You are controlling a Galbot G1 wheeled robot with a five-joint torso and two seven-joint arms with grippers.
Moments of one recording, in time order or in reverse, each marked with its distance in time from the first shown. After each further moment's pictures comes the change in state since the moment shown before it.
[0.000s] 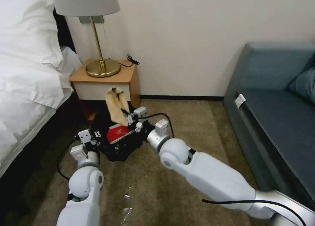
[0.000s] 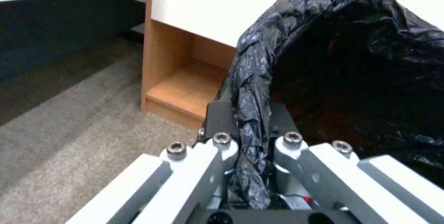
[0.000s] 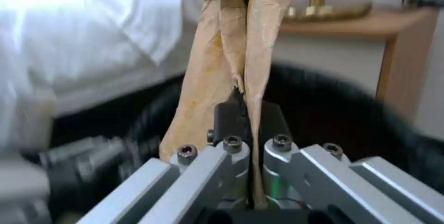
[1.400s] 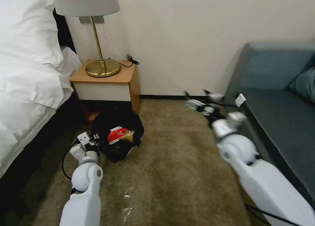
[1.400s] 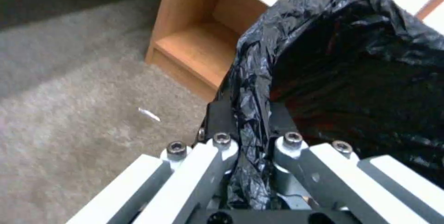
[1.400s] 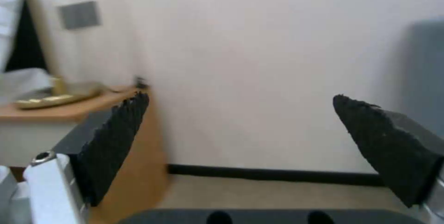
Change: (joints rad) left arm -0.136 0.000 -0.062 0.219 -0.258 0.008 -0.068; right arm -0.633 -0.249 1.002 0.294 -0.062 0.024 -0.105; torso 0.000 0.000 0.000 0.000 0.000
